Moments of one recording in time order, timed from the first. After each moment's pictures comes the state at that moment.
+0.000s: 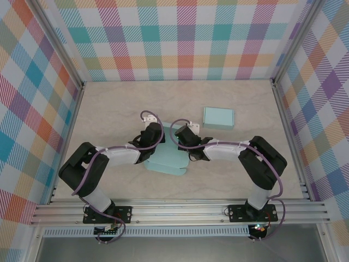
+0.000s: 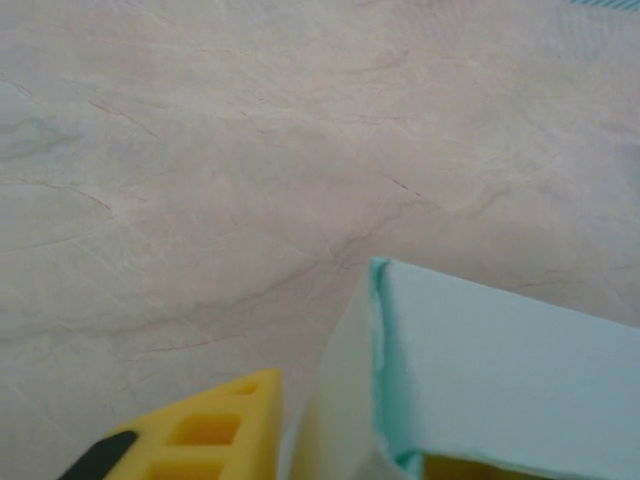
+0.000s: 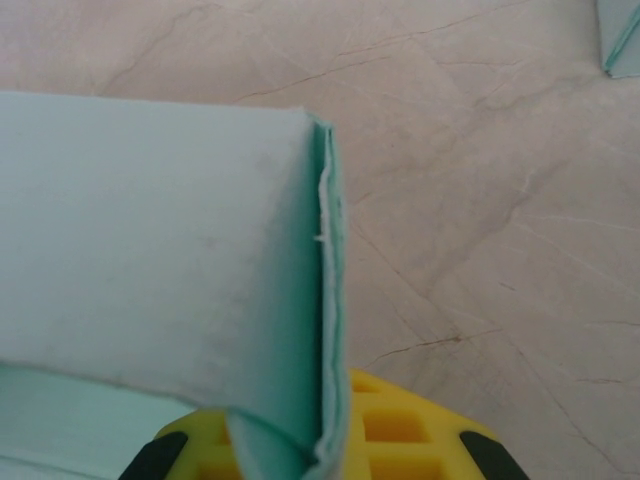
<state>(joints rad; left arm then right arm) -0.65 1.62 0.75 0.26 -0.49 -0.47 0.85 1.75 0.96 -0.12 0.39 0.81</state>
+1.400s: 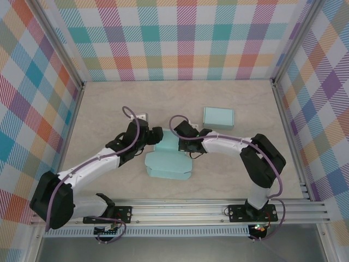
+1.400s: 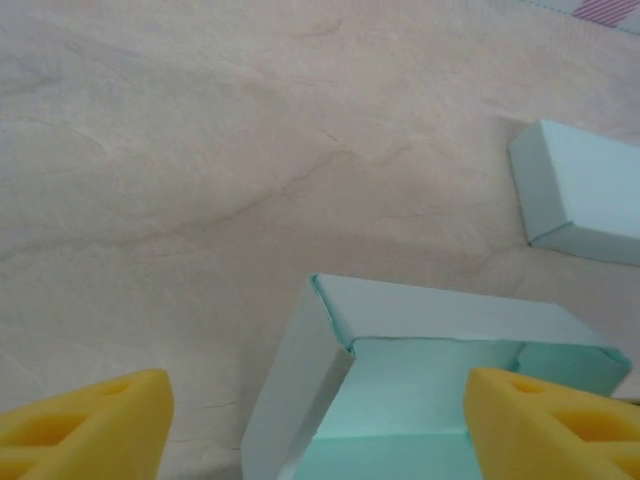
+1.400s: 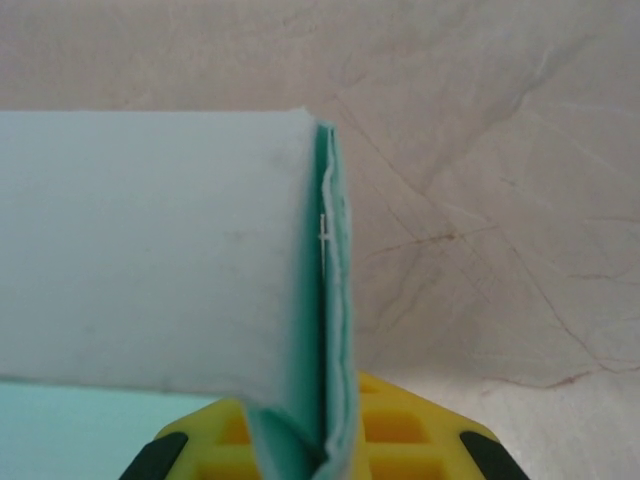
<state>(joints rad) -0.59 1.23 0.77 -0.18 -0.20 -0.57 0.81 1.76 1.11 -0.45 0.18 0.81</state>
